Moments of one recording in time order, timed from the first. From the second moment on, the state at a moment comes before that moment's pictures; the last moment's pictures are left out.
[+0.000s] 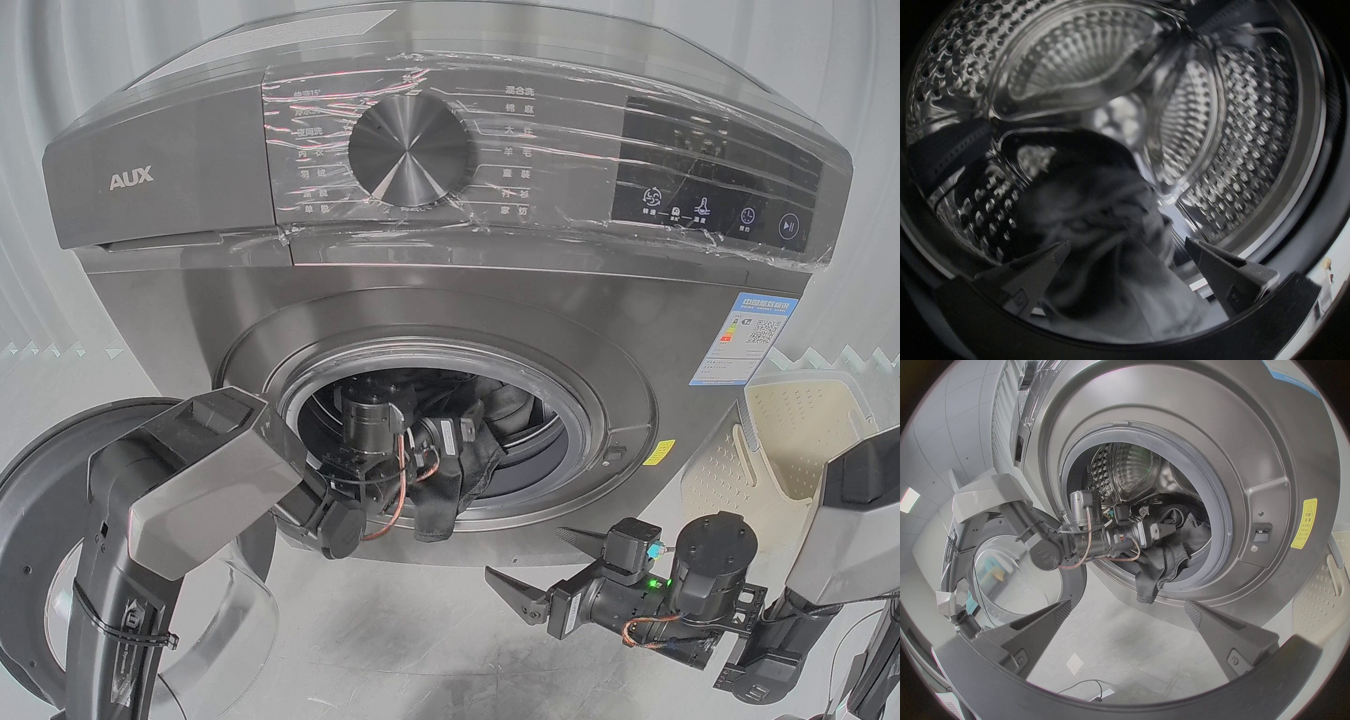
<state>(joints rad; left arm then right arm) -0.52 2.47 -1.31 -1.04 0.11 -0.23 0.82 2.05 -0.29 -1.54 -0.10 0.25</state>
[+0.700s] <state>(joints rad) -0.57 2.55 -1.33 -1.03 0.08 -0.22 0.83 2.05 -0.29 -1.54 -0.10 0.25</state>
